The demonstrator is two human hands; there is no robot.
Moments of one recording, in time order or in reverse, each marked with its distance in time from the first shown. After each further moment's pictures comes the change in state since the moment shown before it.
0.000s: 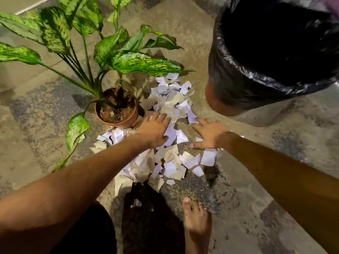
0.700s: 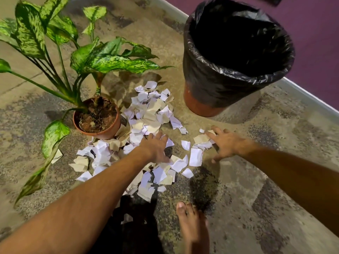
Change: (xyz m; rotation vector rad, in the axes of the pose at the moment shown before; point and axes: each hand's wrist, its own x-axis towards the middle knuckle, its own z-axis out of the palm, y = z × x) left_hand -0.003 0.048 0.015 -0.037 -0.265 0.008; right_hand -0.059 0.058 0.048 -0.035 -0.185 0.281
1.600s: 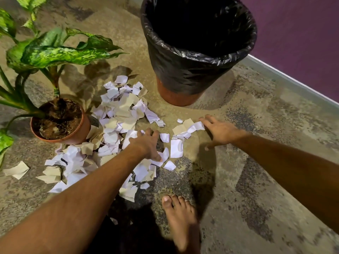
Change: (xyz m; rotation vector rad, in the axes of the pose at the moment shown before) left_hand 0.030 0.043 0.010 0.004 -0.086 -0.009; right_hand -0.024 0.044 0.038 0.240 0.132 0.069
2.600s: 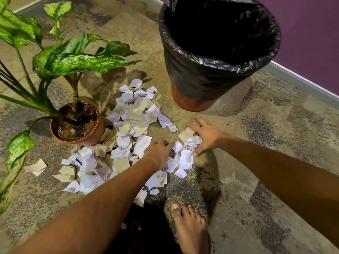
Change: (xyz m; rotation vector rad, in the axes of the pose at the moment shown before) left_hand 0.005 0.000 0.021 0.059 0.064 0.028; right_hand 0.044 -0.062 -0.015 0.105 -0.039 -0.121
